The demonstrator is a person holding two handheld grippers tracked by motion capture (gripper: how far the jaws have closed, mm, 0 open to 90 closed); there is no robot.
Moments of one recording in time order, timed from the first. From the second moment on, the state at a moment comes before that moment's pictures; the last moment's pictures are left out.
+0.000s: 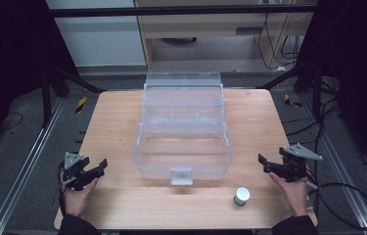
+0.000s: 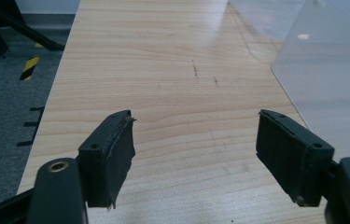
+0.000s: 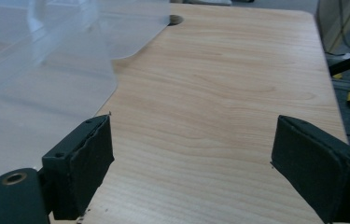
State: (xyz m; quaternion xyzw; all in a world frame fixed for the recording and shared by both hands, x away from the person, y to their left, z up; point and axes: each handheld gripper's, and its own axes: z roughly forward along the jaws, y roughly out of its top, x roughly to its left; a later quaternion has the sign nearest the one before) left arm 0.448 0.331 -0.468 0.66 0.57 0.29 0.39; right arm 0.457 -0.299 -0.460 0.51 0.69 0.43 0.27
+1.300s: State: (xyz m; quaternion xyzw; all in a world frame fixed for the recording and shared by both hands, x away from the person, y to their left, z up) left arm 0.448 0.323 -0.473 0.68 0.56 0.28 0.38; right arm 0.449 -0.245 -0.378 0.39 0.82 0.35 0.22
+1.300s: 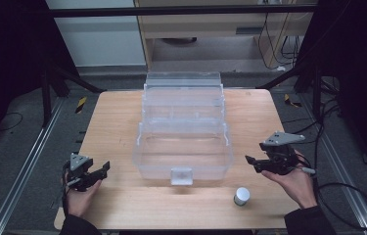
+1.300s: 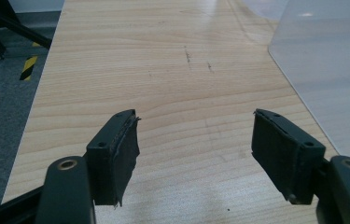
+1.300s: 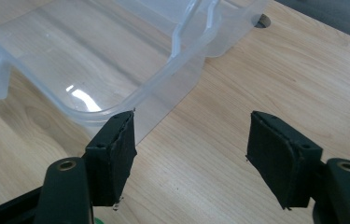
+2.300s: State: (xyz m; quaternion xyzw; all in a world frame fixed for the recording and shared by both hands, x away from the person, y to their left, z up) left arm 0.449 0.323 -0.474 0.69 0.56 0.28 0.37; right arm 0.439 -0.210 -0.381 0.31 0.90 0.26 0.14
